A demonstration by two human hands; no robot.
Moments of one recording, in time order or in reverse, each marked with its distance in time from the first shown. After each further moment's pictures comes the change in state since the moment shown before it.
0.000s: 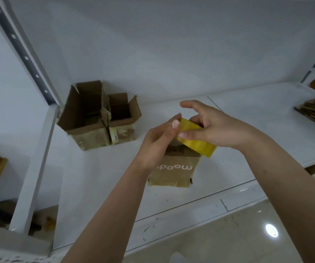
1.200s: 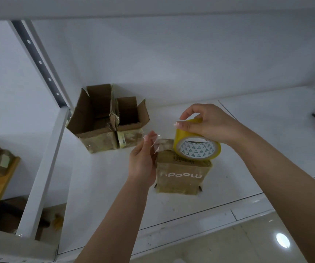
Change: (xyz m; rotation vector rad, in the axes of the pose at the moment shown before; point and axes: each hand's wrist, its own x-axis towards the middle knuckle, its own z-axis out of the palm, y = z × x) left_hand 0.002 -0.041 -0.017 -0.632 0.637 -0.331; right_hand 0.044 0.000 0.003 -0.080 0.160 0.005
